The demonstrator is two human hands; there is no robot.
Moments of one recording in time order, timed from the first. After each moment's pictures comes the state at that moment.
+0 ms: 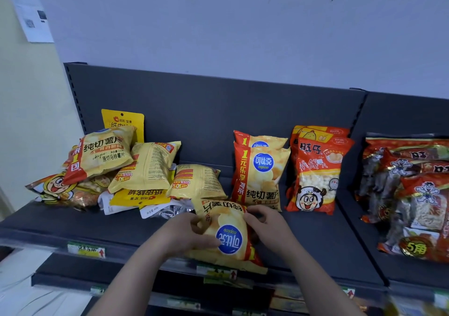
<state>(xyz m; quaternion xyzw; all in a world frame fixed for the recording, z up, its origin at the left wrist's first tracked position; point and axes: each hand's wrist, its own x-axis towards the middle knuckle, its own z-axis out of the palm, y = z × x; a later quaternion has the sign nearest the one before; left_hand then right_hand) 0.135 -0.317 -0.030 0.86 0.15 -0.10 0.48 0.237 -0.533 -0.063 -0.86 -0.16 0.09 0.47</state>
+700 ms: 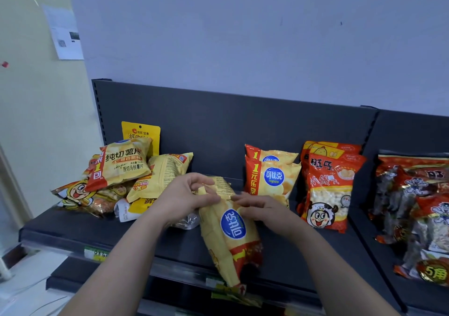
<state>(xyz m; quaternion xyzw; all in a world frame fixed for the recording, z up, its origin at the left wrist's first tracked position) 0.145 -0.298 0.041 0.83 0.08 0.10 0.55 0.237 -0.507 0.020 -0.79 -0.34 0.23 0.46</state>
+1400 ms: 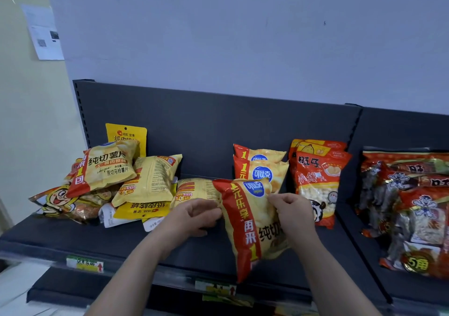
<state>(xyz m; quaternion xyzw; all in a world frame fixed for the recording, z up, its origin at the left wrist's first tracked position) 0.138 -0.325 0.005 0.76 0.04 0.00 0.65 0.229 -0.542 0.014 -0.77 -0.03 -0.04 0.64</state>
